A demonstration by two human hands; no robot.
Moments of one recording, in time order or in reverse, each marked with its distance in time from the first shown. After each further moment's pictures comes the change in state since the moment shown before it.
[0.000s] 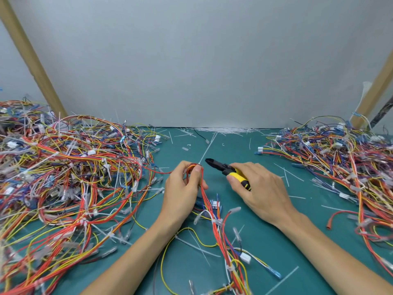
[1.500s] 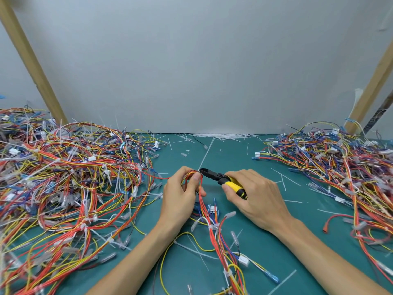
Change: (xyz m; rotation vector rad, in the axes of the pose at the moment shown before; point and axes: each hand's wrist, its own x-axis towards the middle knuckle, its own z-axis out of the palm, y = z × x) left_hand -0.004 0.006 -0.003 0.044 -0.019 0.043; right_hand -0.004 -0.008 -0.004 0.021 0.072 -0.106
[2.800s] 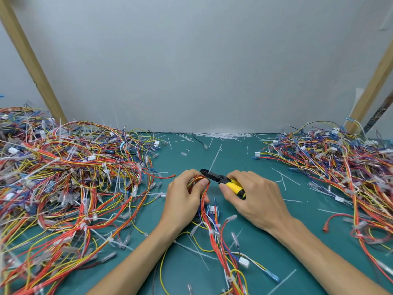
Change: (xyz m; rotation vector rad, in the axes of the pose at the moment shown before) left_hand -0.003 0.004 0.000 0.205 -0.099 0.098; right_hand -0.002 -0.007 -0.001 -0.050 0.008 0.058
